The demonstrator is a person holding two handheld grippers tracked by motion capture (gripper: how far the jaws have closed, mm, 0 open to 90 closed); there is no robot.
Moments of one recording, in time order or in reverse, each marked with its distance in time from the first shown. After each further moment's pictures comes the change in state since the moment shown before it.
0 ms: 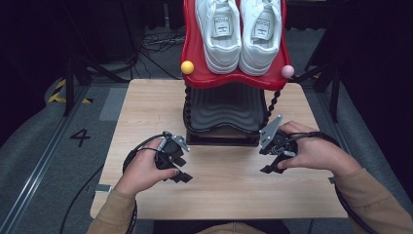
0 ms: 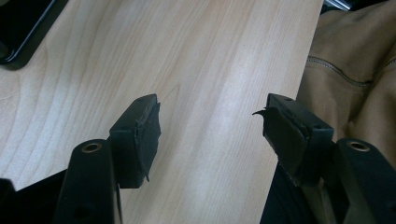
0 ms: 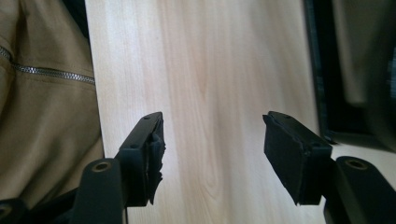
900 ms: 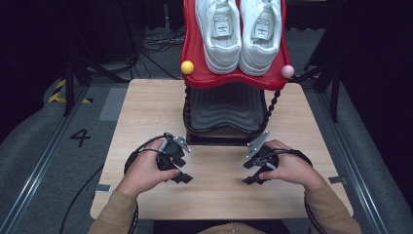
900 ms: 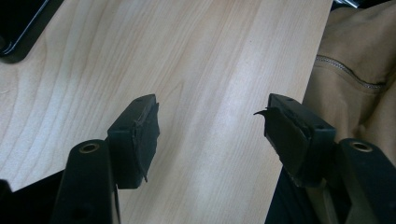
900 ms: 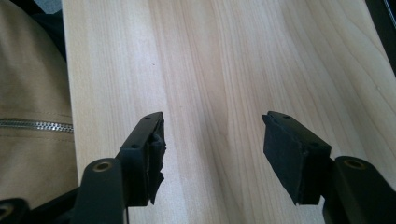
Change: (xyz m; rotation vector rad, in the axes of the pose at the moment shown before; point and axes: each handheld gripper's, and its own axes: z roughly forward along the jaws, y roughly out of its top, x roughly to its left) left arm 0.001 0.000 0.007 0.017 0.011 -0.014; right arm -0.005 -0.016 0.089 -0.159 0.094 0.118
